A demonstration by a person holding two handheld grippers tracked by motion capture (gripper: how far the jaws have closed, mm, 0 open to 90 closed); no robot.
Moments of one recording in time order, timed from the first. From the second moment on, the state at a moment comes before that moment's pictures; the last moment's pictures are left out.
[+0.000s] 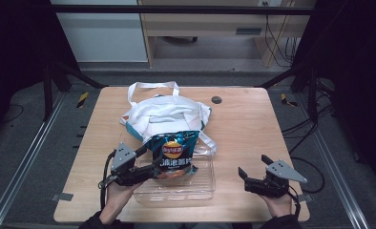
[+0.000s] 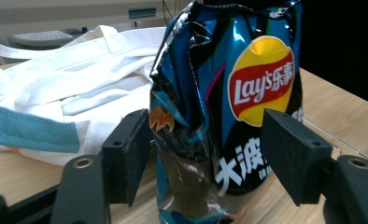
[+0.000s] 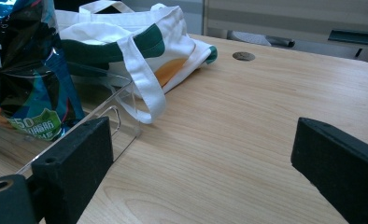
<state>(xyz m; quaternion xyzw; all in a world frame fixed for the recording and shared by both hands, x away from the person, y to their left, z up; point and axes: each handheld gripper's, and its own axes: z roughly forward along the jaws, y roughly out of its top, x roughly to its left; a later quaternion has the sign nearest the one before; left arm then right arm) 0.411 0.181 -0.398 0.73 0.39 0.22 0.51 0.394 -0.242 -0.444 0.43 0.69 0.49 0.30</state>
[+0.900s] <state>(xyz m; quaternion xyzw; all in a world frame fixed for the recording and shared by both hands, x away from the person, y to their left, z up) 0.405 0.249 -0.425 0.72 0.42 0.25 0.50 0.393 -0.244 -0.444 0.44 0.69 0.49 0.30</state>
